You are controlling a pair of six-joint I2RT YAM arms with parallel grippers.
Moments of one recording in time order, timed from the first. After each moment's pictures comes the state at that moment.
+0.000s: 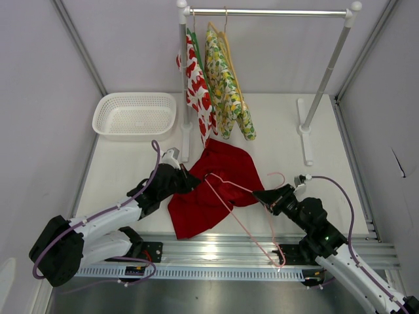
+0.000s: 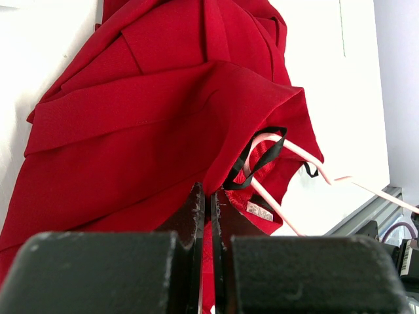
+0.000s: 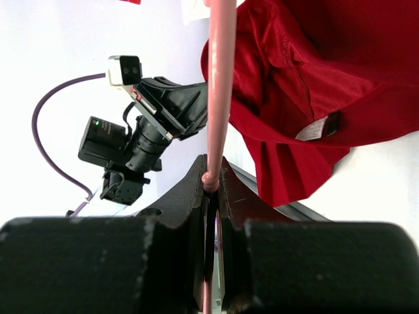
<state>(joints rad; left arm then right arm) -0.67 1.04 0.42 0.13 0.00 -0.81 0.65 0.18 0.12 -0.09 -0.07 1.43</state>
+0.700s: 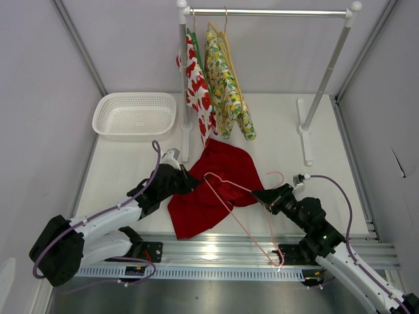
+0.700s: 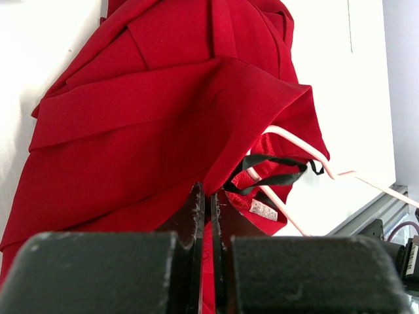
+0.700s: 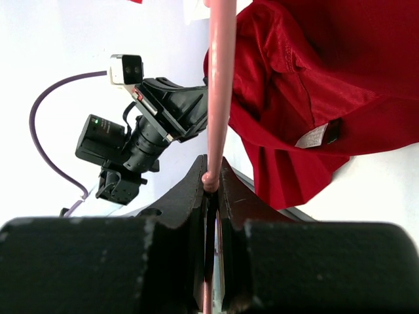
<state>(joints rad) -0.67 1.05 0.42 0.12 0.00 -0.80 0.65 0.22 0.09 -0.01 -0.08 1.40</state>
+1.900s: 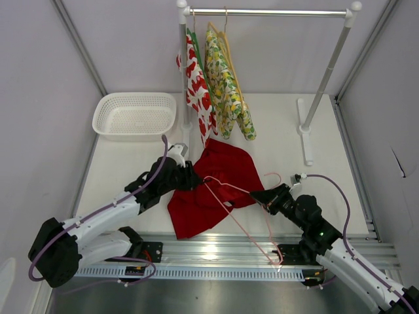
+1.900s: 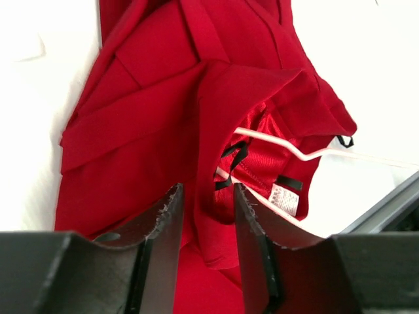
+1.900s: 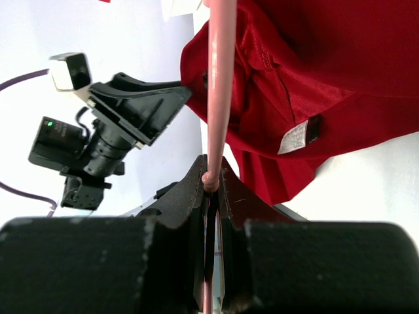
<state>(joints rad) -0.68 1.04 0.53 -0.05 0.02 -0.55 0.66 0.33 0.09 0.03 -0.07 1.40</state>
